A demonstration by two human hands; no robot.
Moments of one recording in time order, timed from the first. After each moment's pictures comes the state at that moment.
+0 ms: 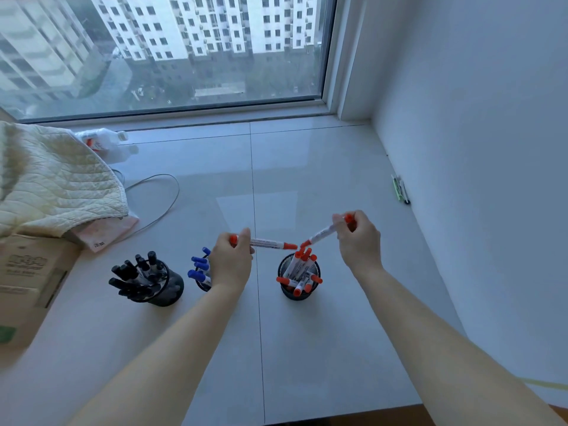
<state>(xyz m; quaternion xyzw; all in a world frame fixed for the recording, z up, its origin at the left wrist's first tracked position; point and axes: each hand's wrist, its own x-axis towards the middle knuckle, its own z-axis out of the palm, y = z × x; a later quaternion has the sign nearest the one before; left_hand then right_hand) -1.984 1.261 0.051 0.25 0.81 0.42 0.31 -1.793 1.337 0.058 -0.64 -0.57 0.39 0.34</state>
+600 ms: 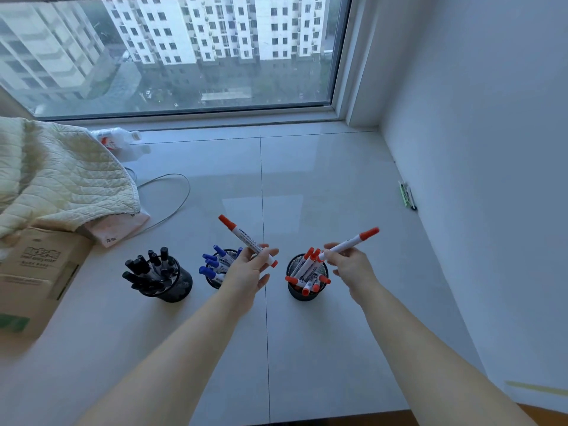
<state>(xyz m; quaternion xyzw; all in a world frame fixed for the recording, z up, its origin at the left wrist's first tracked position) -1.984 1.237 0.047 0.11 0.64 0.49 0.58 -1.802 1.308 0.038 -0.61 -0.42 0.62 0.26</state>
